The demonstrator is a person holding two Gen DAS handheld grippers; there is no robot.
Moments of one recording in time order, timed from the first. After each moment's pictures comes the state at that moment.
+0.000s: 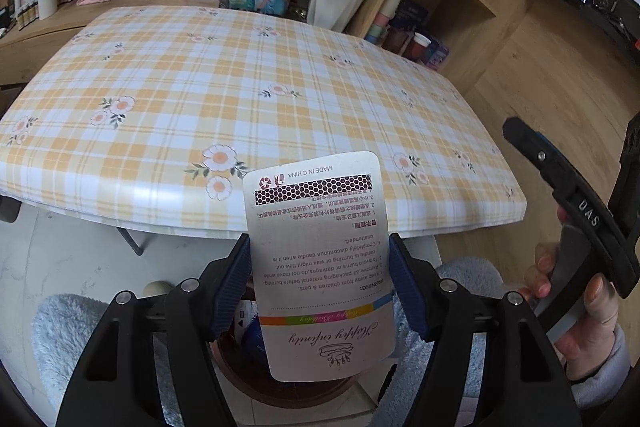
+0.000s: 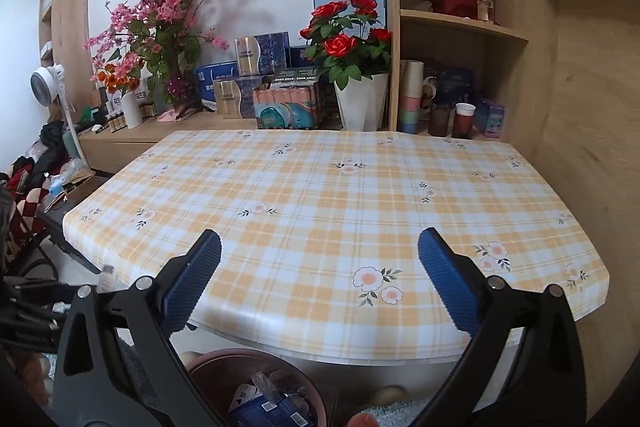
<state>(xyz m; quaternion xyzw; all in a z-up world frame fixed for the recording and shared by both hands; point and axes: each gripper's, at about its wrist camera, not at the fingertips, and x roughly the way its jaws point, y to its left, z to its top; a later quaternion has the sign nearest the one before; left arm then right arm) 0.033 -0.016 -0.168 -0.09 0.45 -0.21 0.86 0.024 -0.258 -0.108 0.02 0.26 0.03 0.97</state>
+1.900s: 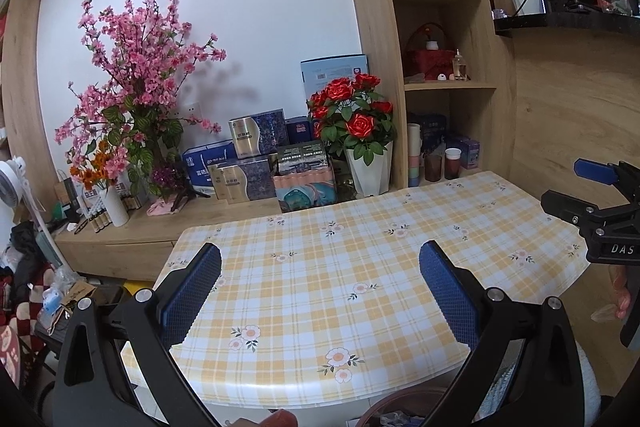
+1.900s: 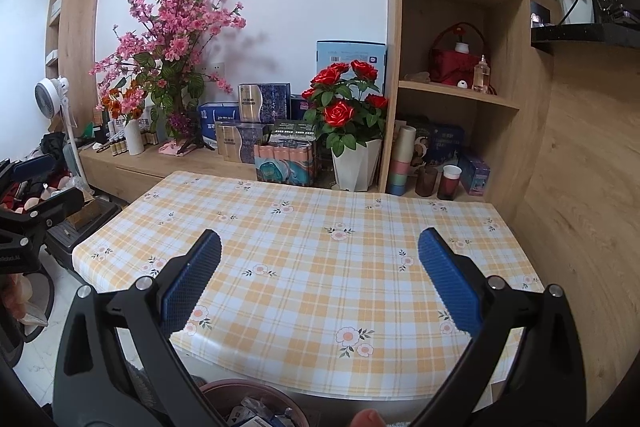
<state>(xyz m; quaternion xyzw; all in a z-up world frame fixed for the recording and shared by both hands) 0.025 -0.011 0.017 0.09 0.18 -0.10 0.97 0.014 -0.251 0.018 -0.01 0.21 0.02 0.98</state>
